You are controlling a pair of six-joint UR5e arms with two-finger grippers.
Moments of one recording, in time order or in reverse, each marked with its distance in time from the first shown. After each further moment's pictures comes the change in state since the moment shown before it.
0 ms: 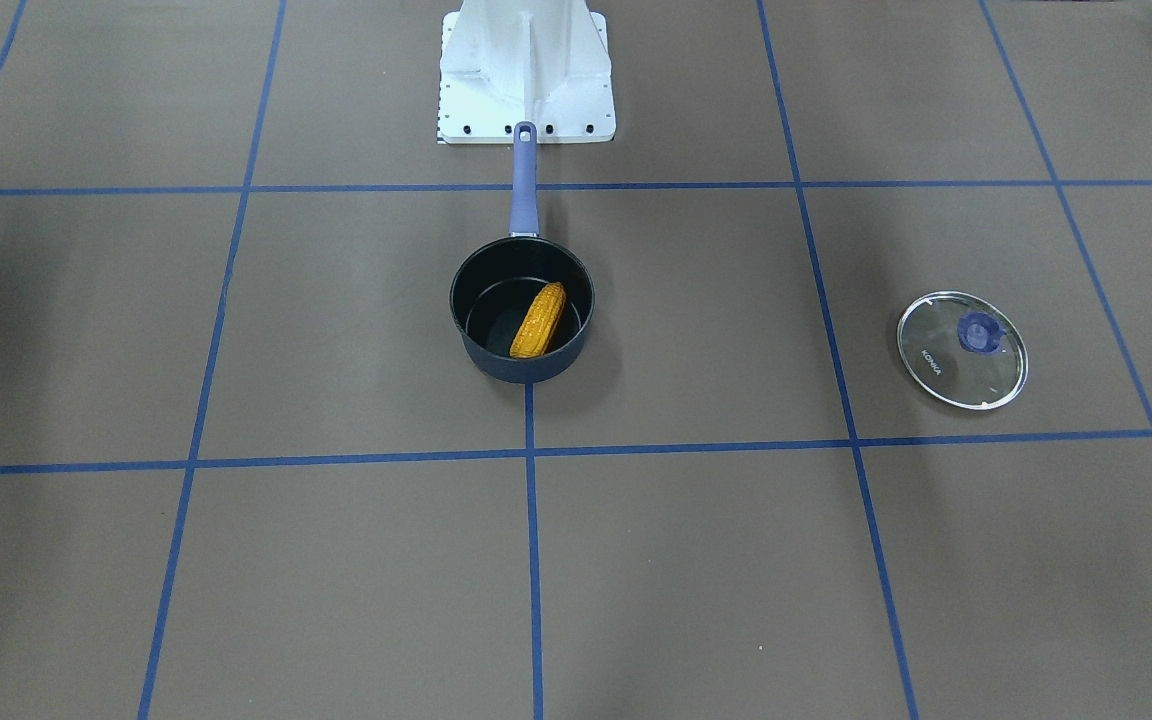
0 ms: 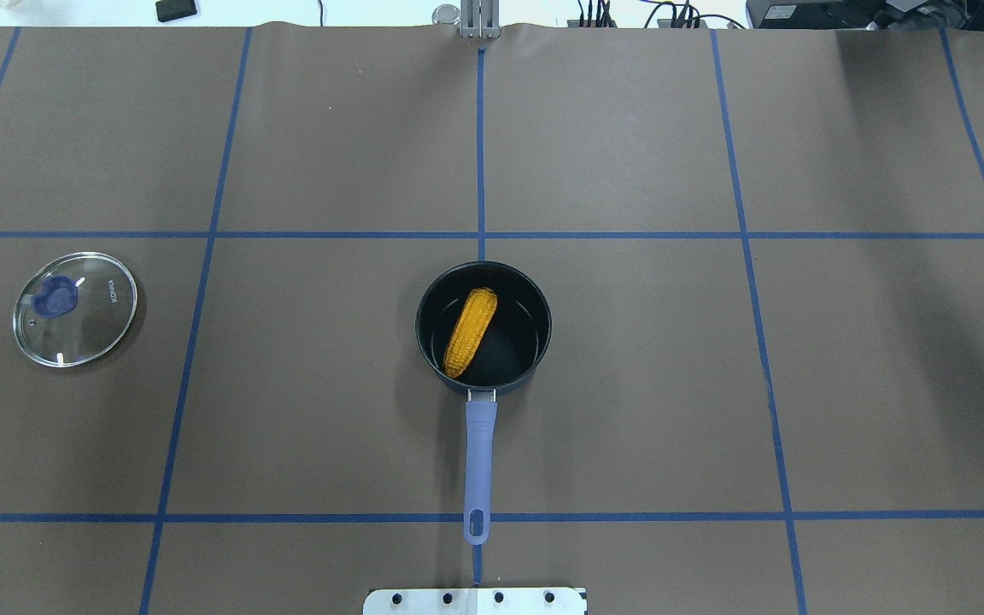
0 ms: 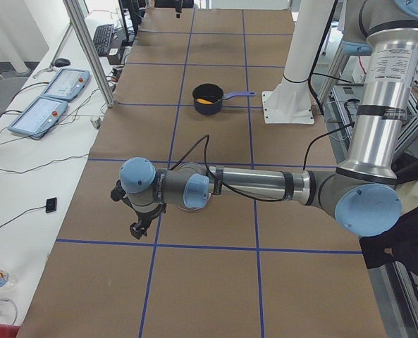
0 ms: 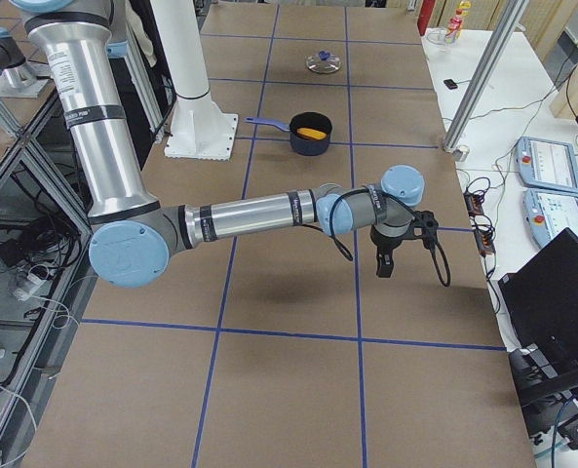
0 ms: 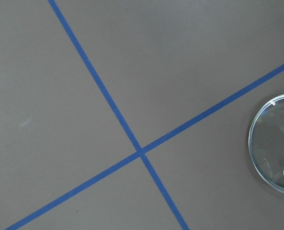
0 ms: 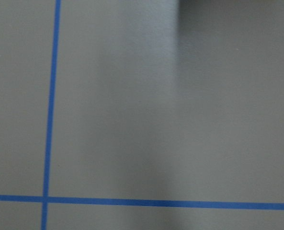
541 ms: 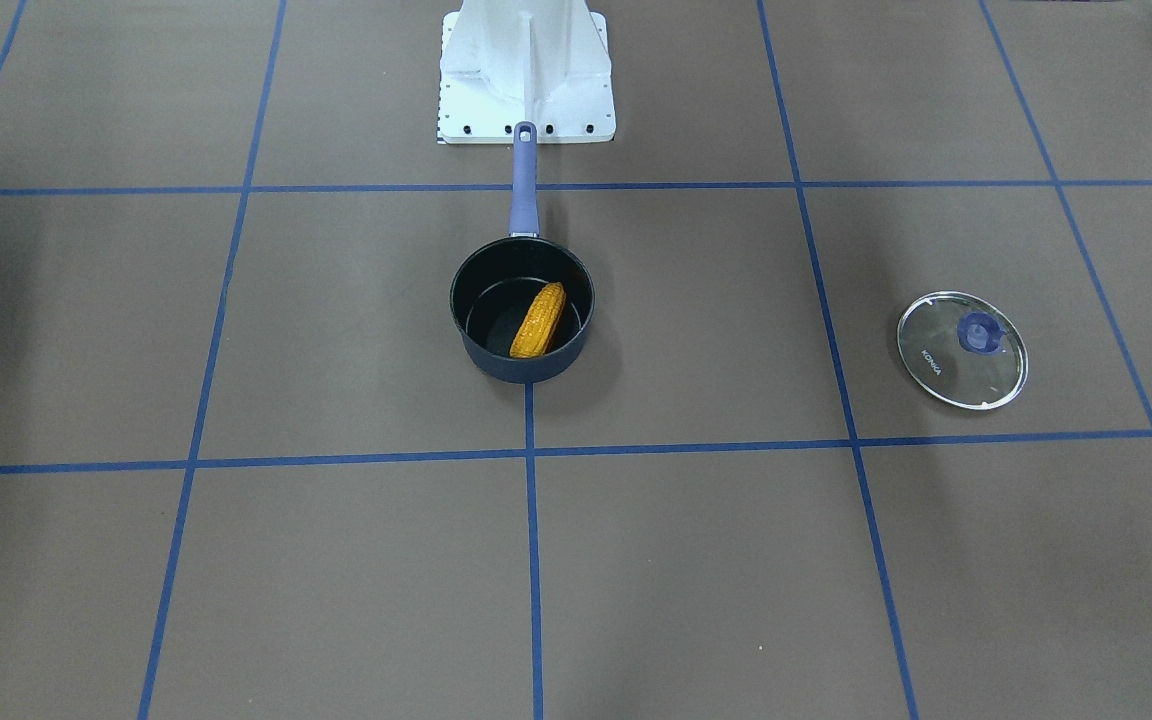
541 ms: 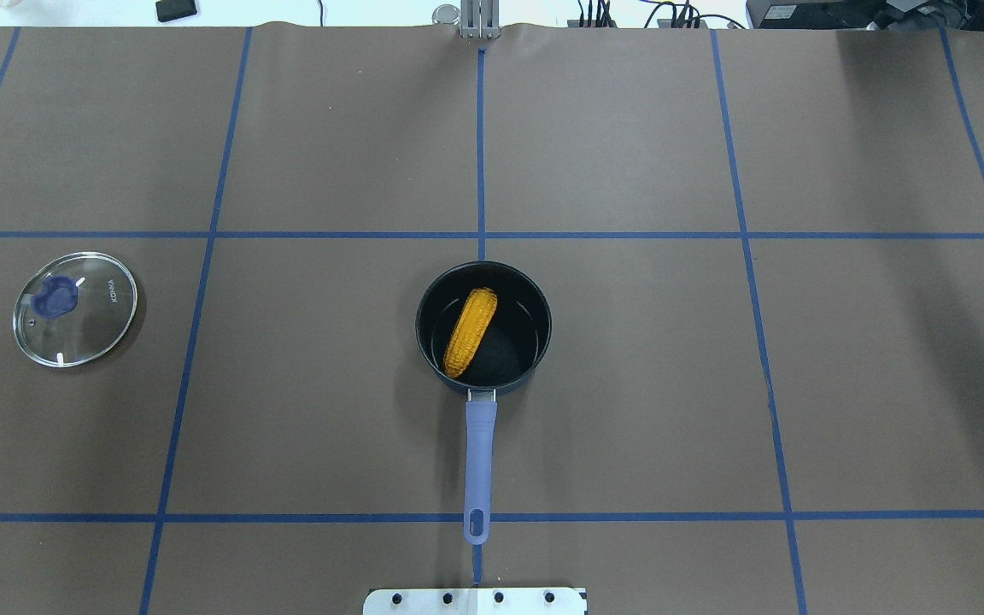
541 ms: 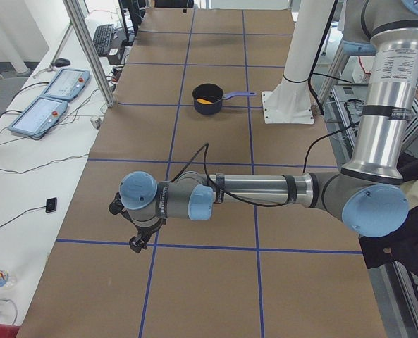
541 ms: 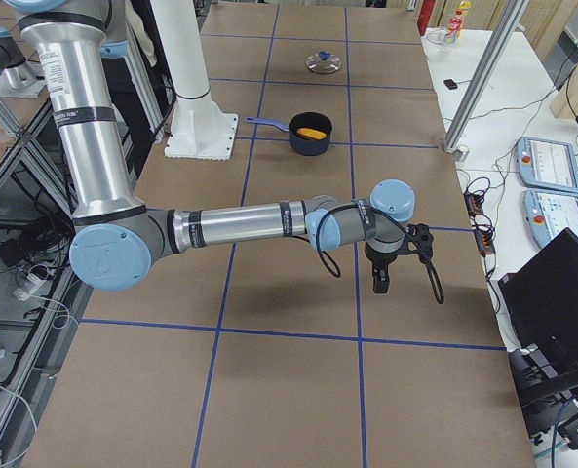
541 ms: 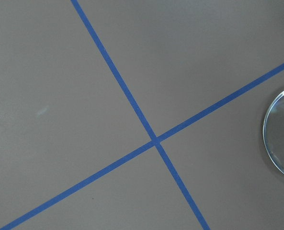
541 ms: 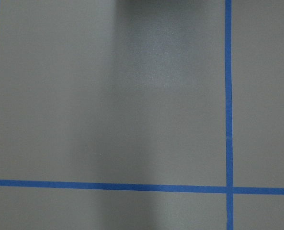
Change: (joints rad) left arm -0.025 0.011 0.002 -0.004 -0.001 0.017; right arm 0.025 -0.041 0.001 0.053 -0.018 -0.019
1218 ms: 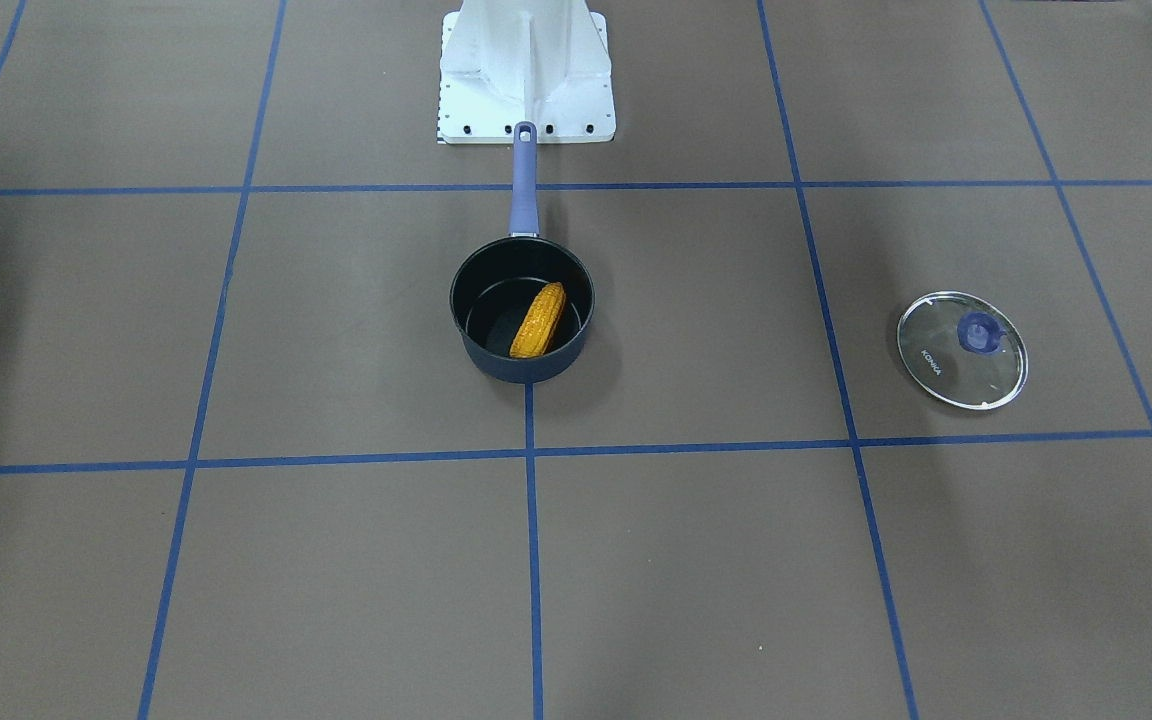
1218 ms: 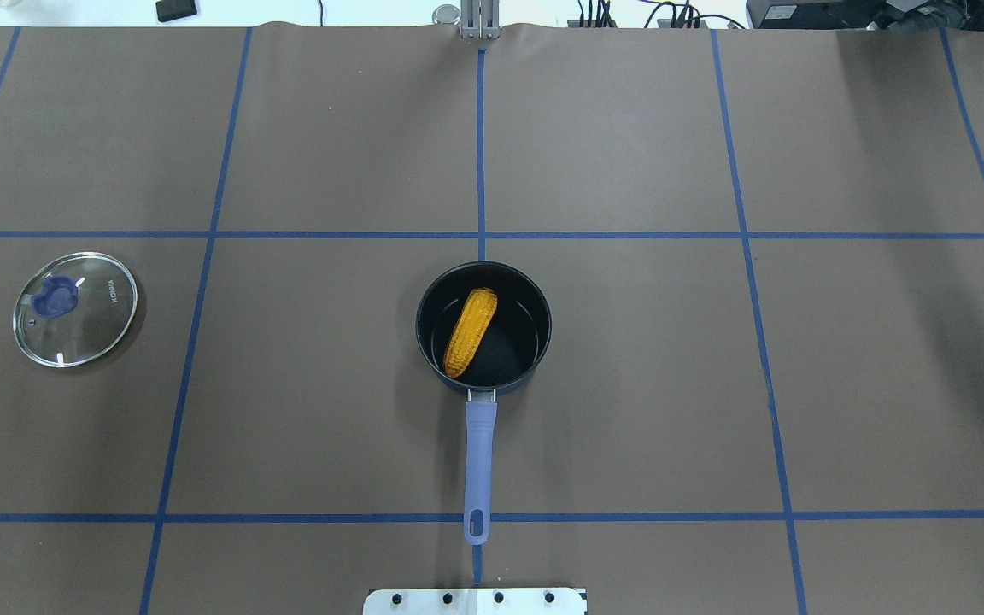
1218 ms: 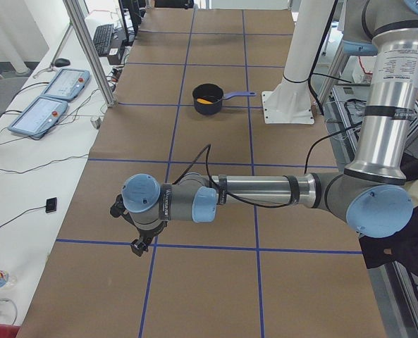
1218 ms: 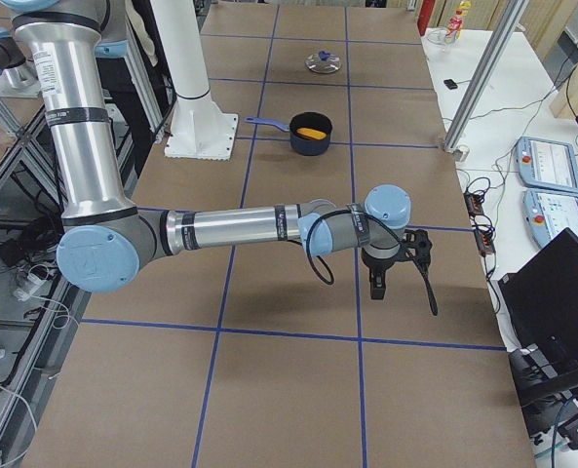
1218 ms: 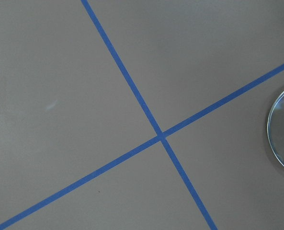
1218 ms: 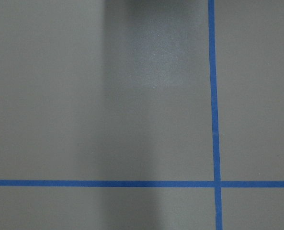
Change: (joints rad) left arm -0.010 0.011 -0.005 0.005 -0.001 -0.001; right arm 0.039 -0.026 0.015 -0.003 0.018 0.000
